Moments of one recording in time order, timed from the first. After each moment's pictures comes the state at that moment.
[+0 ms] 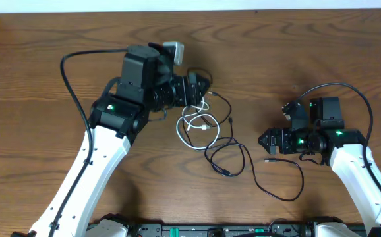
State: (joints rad) left arm -0.36 1.35 1.24 -0.63 0.41 -0.41; right arm 0.05 1.30 0.72 -0.65 -0.45 0.05
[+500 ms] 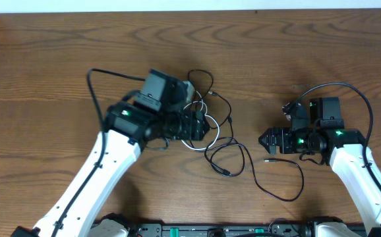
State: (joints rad) left arm -0.48 1.35 1.18 -0.96 0.37 -0.40; right arm 0.05 1.30 0.72 -0.65 -0.44 0.06
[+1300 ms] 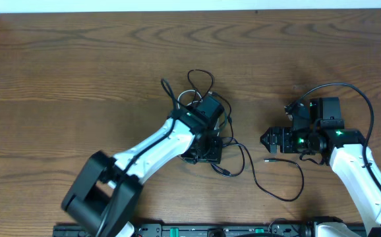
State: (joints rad) left arm -0.69 1.73 1.07 -0.81 0.33 -0.54; right arm 0.05 1.30 0.72 -0.65 -0.40 0.09
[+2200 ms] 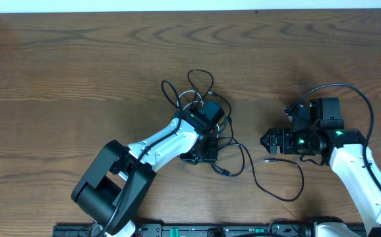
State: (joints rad) left arm -0.69 1.81 1.04 -0.75 0.24 -0.62; right arm 0.05 1.30 0.72 -0.67 -0.40 0.09
